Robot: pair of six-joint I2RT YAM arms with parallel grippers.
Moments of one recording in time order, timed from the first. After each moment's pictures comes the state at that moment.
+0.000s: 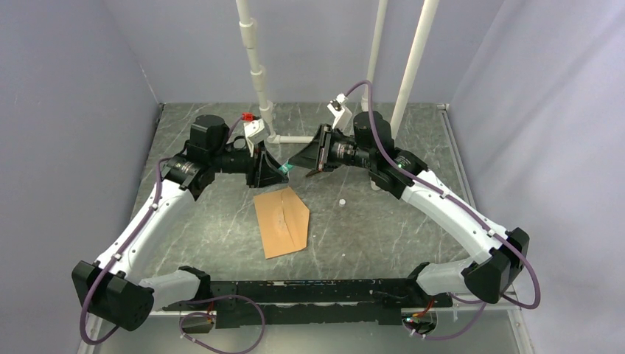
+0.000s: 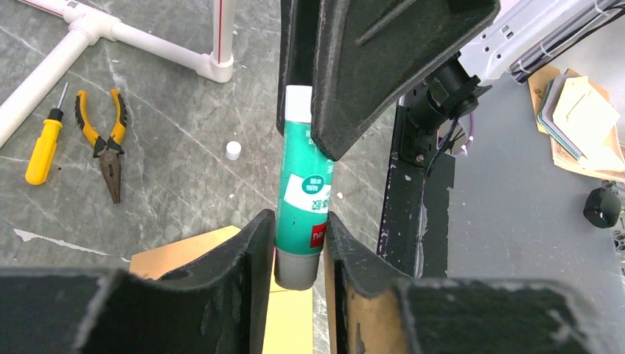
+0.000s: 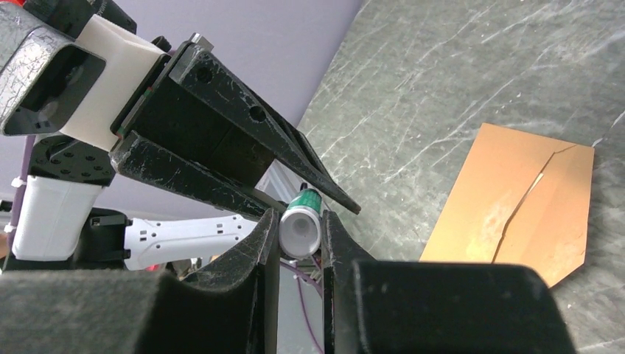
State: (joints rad) left arm -0.37 1.17 1.16 -0.45 0.97 0.10; right arm 0.73 1.31 1.31 -0.27 -0.43 0.80
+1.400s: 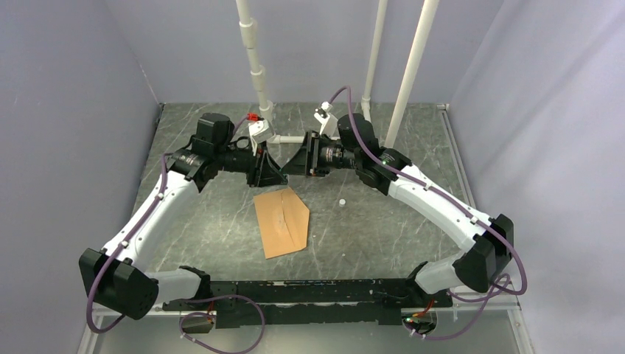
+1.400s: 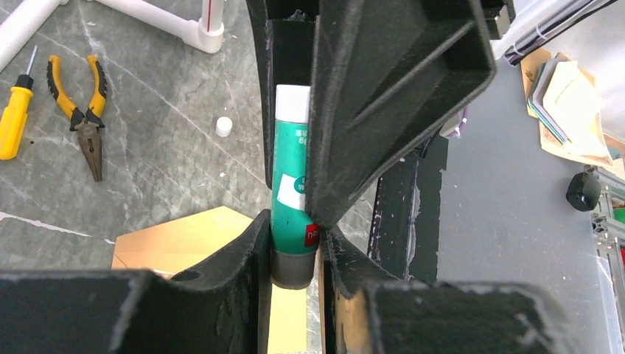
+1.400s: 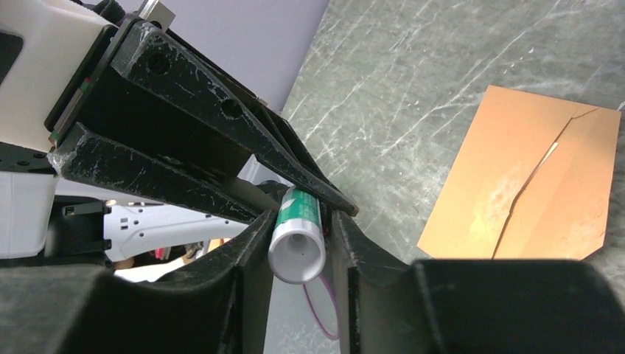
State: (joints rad) left arm -0.37 1.24 1.20 -0.56 1.00 0.17; right arm 0.74 1.40 1.31 -0.29 -0.47 0.81
